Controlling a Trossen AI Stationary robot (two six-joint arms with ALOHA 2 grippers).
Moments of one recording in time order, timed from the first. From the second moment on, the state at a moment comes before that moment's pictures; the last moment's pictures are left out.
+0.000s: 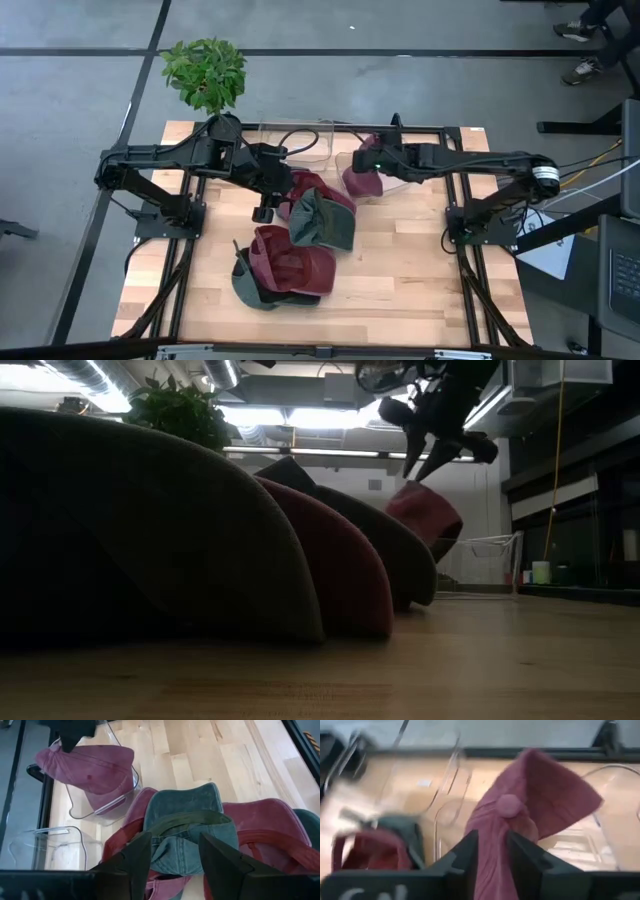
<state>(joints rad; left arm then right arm) -0.01 1.36 1.51 -0.95 -0.05 0.18 -0.17 1.39 1.18 -0.75 0.55 1.07</state>
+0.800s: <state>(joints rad) -0.01 1.36 1.51 -0.95 -0.06 -0.02 -0.22 1.23 1.22 -0.86 0.49 -0.64</state>
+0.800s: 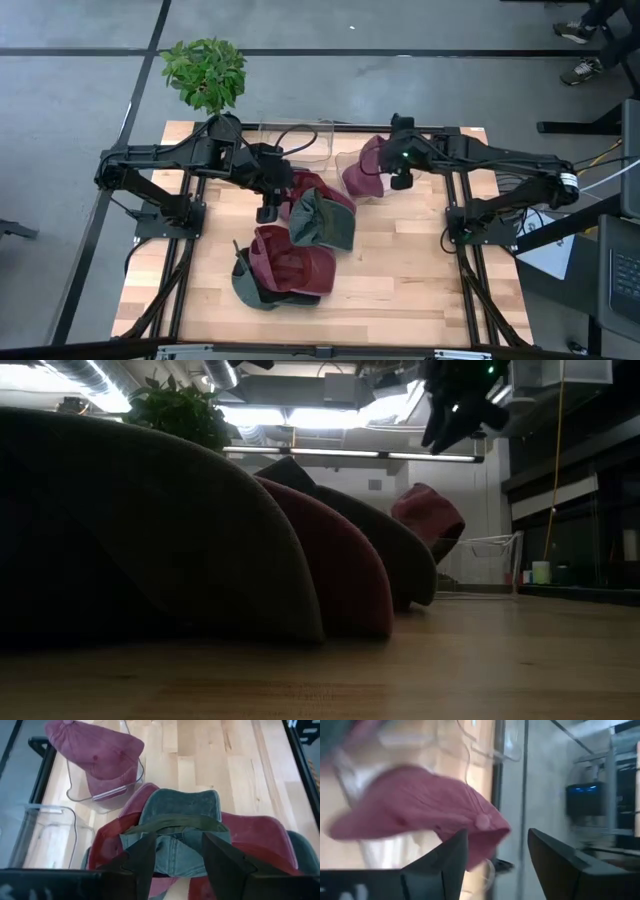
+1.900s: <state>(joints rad) -0.01 1.37 1.51 -0.95 -0.10 -0.20 -0.36 1.43 1.22 -0.73 0.32 -1.10</state>
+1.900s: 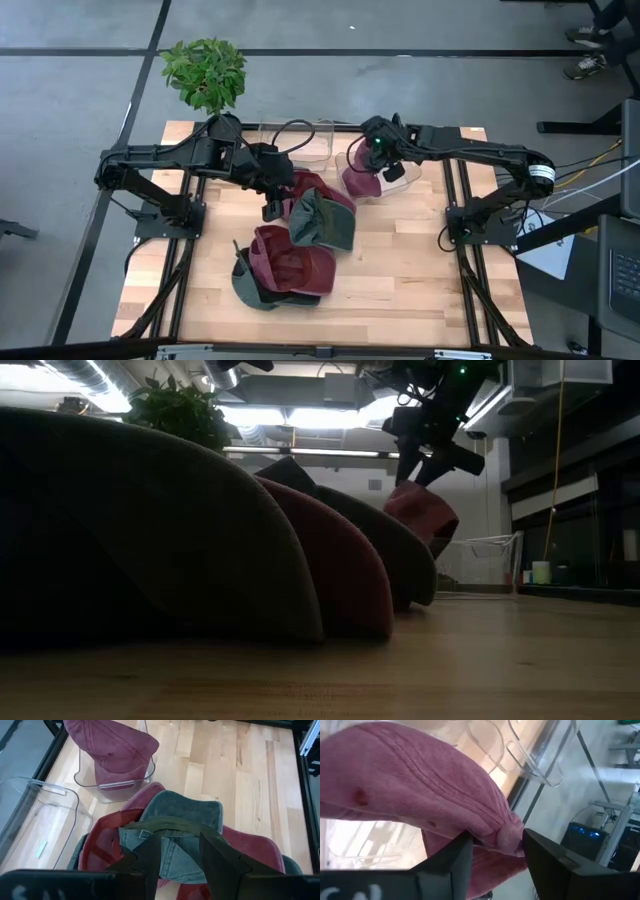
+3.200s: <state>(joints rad) -0.01 1.37 1.51 -0.95 -0.10 -0.20 -0.31 1.31 1.39 -1.12 0.47 -0.25</state>
